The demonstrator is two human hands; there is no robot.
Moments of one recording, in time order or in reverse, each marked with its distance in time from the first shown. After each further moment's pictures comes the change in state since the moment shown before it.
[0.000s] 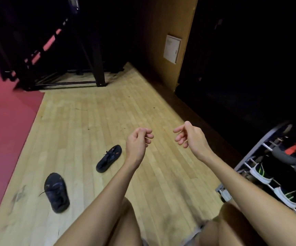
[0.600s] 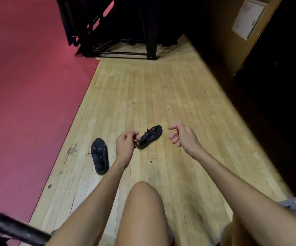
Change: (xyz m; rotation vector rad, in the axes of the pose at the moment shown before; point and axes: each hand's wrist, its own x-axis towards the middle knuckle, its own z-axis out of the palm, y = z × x) left_hand 0.030 -0.076 -0.185 0.083 0.396 -0.190; right_hand 0.044 0.031 0.207 -0.028 -0.387 0.144
